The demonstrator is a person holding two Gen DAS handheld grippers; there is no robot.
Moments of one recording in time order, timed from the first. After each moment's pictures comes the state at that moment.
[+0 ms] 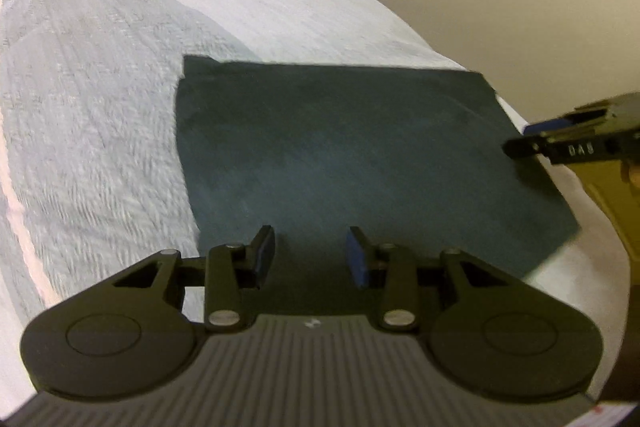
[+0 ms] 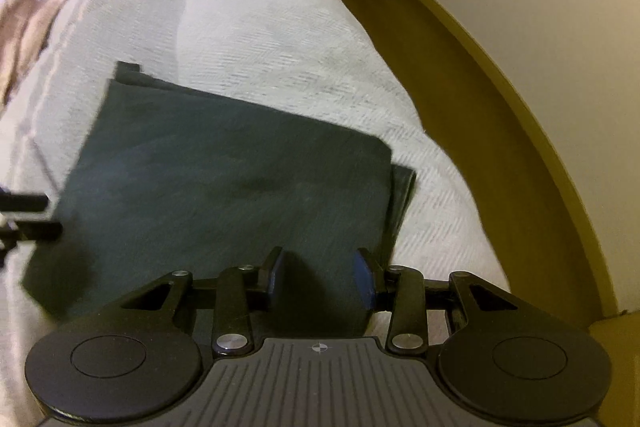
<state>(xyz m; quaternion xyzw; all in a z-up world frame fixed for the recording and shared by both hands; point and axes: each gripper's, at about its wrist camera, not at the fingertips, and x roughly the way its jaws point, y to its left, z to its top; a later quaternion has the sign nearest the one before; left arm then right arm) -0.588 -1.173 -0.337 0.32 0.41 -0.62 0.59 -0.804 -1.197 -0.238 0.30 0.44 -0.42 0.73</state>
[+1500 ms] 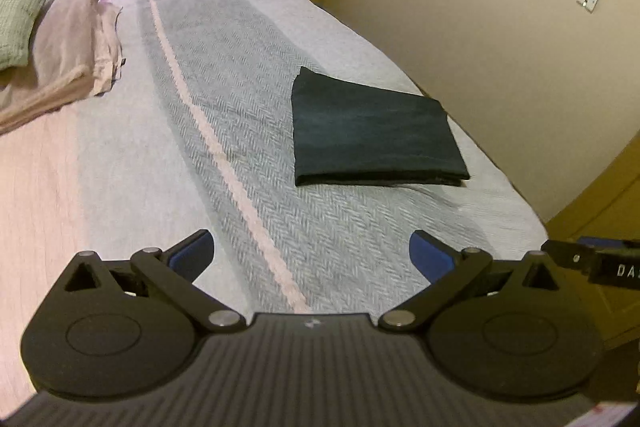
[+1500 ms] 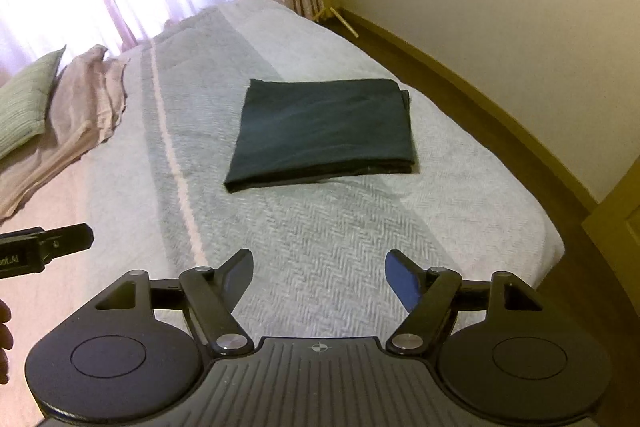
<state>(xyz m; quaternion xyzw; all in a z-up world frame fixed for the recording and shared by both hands) -0.614 -0.845 -0.144 0.20 0.39 -0.55 0.70 -0.811 -0.828 -0.060 0.32 0.33 -0.50 0.73</state>
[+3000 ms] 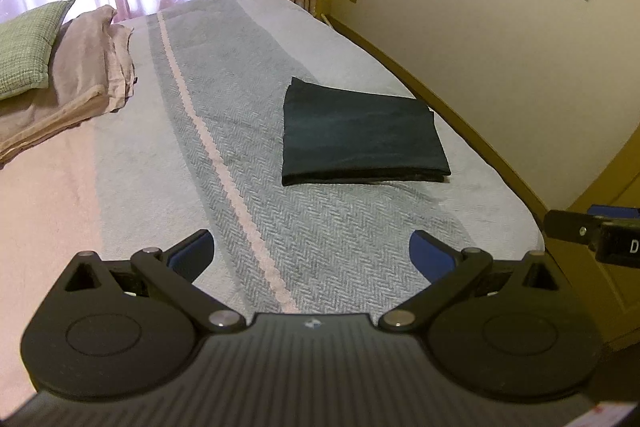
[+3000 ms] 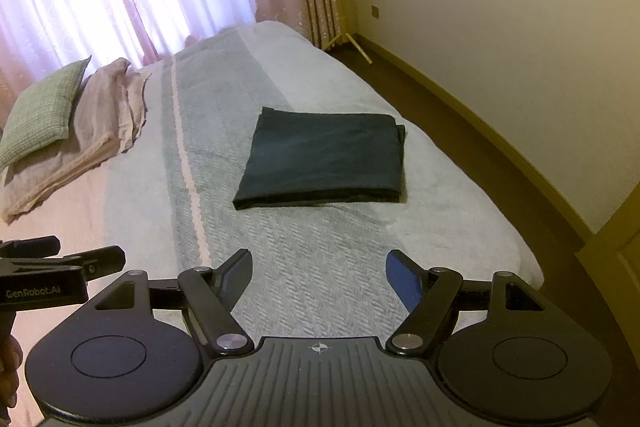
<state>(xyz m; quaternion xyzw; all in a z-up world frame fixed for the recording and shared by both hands) -0.692 -0.833 -0.100 0.23 0.36 -0.53 0.73 -0.849 -0.816 -0.017 0.29 0.32 -0.48 0.76</state>
